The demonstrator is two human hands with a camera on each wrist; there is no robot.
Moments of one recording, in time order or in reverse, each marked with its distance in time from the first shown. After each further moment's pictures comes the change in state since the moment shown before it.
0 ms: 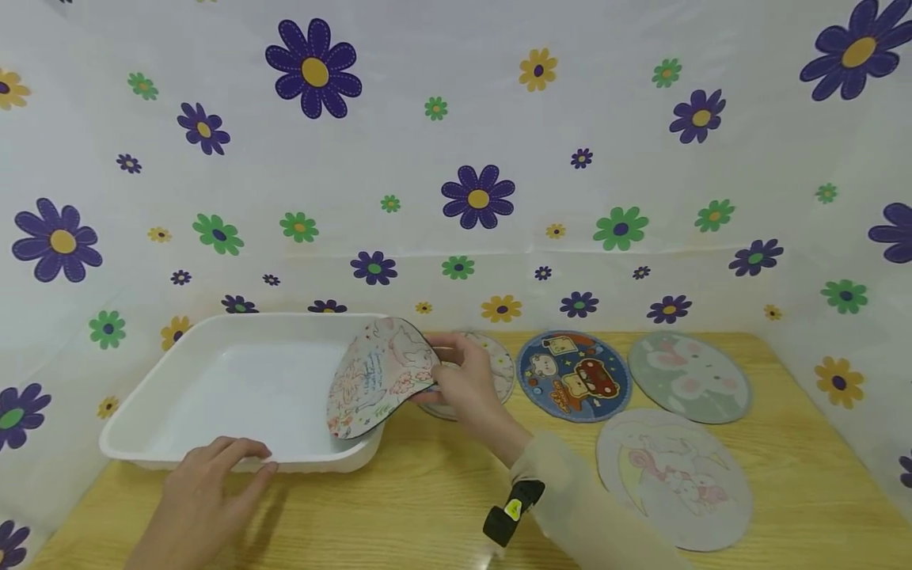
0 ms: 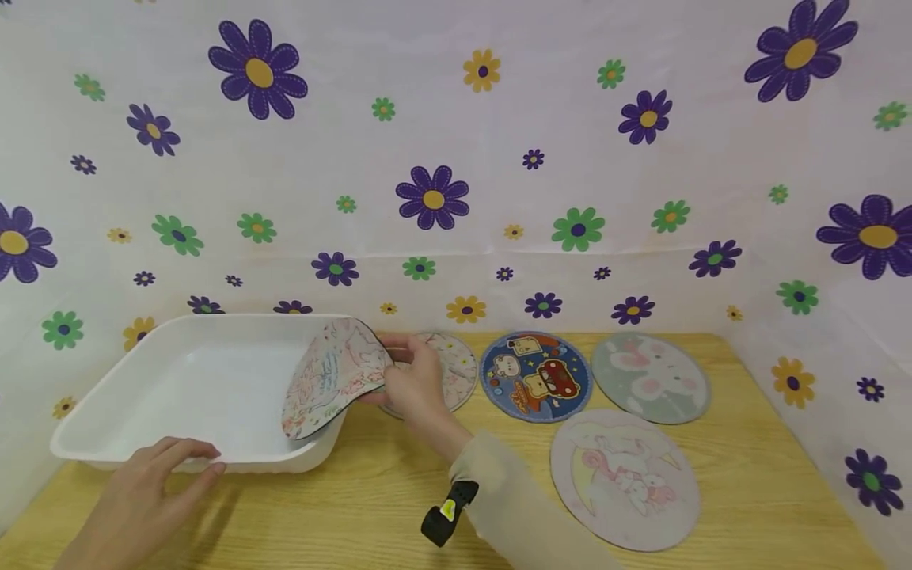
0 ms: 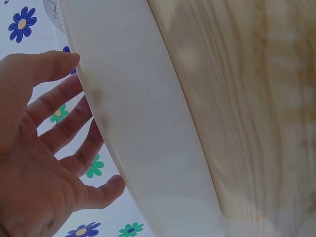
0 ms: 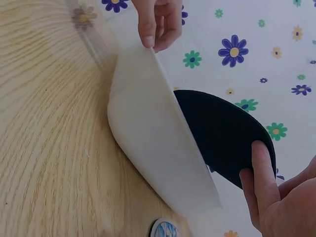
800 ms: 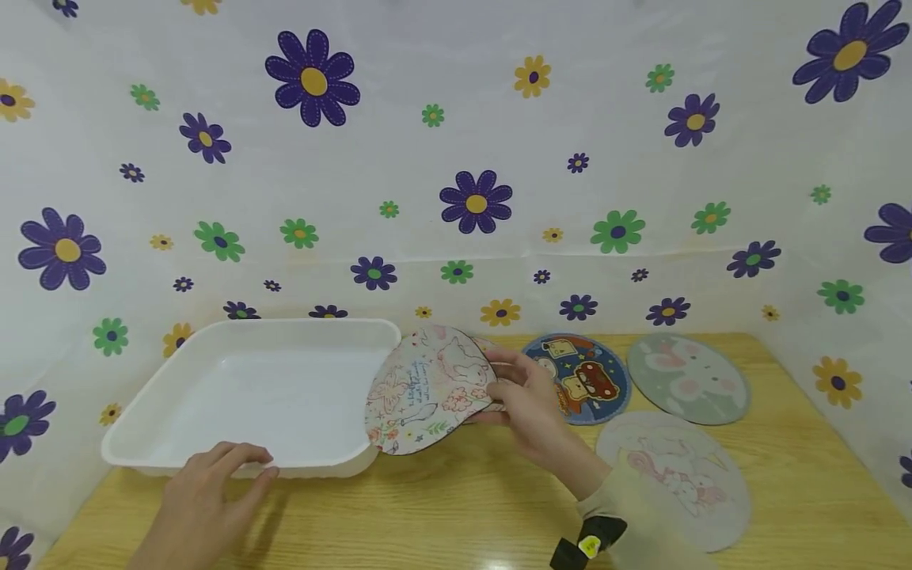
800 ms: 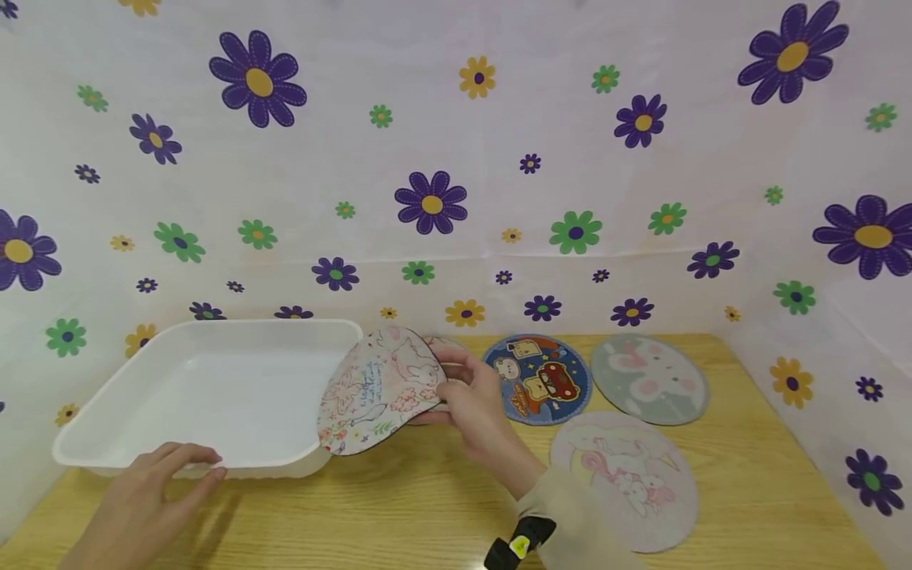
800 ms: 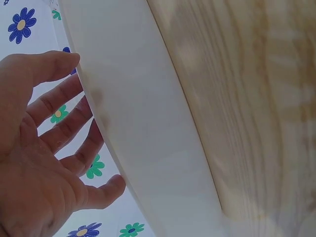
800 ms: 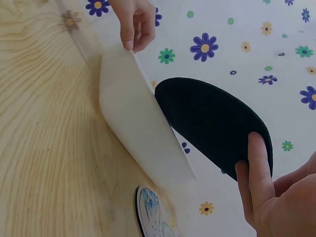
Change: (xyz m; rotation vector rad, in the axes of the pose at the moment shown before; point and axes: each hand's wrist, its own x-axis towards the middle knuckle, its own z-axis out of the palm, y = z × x) left_hand -0.003 0.000 -0.003 -0.019 -0.030 -0.023; right_hand -0.037 -0.009 -0.062 0.091 0.039 0.029
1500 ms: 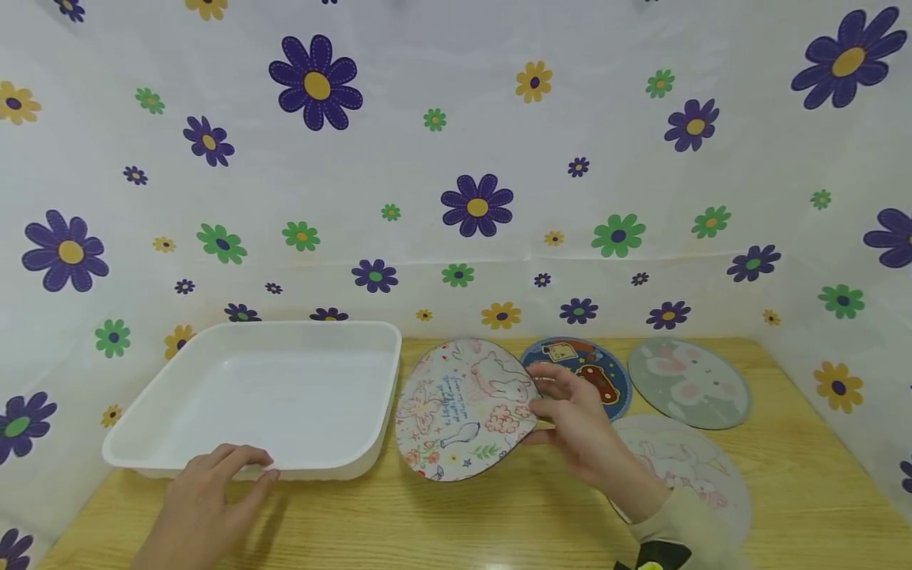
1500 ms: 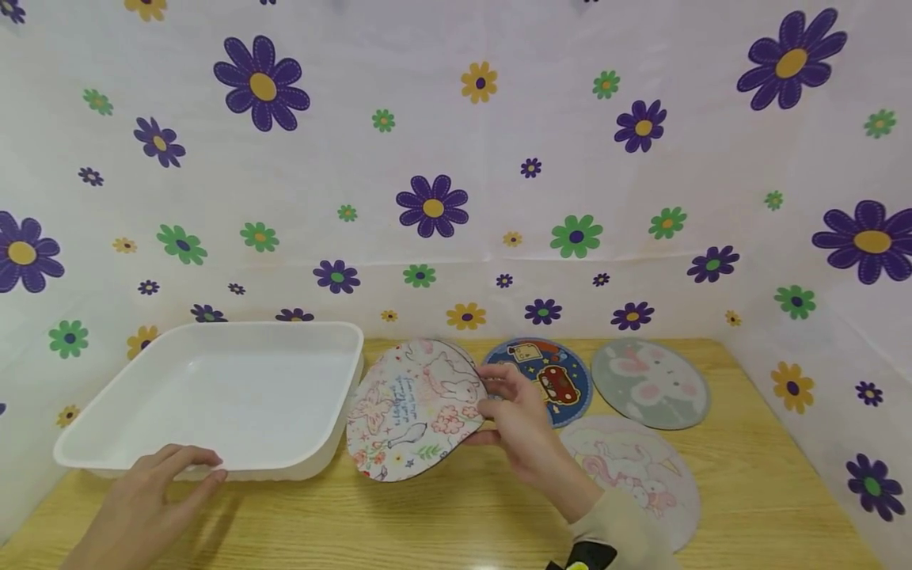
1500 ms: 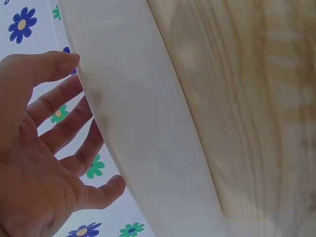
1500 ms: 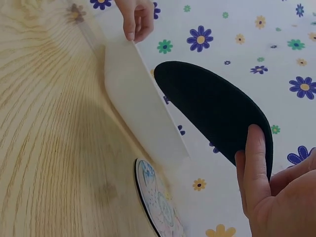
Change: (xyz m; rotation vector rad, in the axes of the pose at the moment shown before) left_hand 0.000 -0.002 0.003 -0.002 0.028 0.021; right_hand -0.023 -0.013 -0.045 -0.098 0.010 0.056
